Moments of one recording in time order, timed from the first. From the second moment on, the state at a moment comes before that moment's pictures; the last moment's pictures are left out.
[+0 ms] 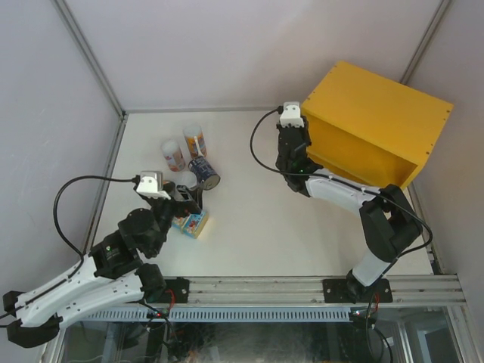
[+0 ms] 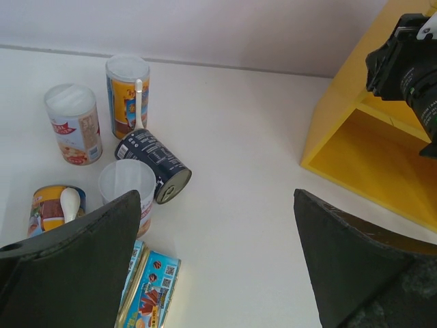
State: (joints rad) left arm -1.04 0.52 0.70 -0.26 -0.80 -0.34; right arm 0.64 1.65 1.10 0.52 0.92 -0.28
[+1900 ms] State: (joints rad) left arm -0.55 0.65 0.78 -0.45 -0.63 -0.54; right arm 1.16 1.69 1.25 0.29 0.73 -0.21
